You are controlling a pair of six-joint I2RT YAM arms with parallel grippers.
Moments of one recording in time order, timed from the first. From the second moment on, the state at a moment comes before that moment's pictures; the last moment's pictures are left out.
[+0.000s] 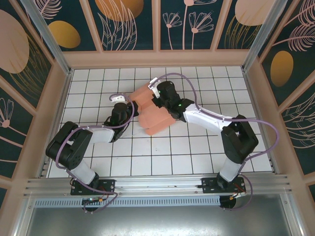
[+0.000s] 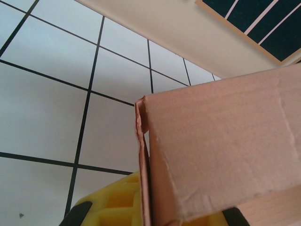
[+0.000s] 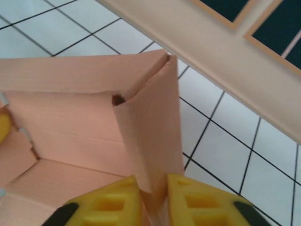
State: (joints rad) left arm -0.50 1.64 0.61 0.69 -0.16 -0.70; right arm 0.77 1.73 1.26 -0.05 0.31 -0.21
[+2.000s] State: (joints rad) left arm -0.51 1.64 0.62 0.70 -0.10 -0.71; right arm 0.87 1.74 1.17 0.17 0.49 -0.21
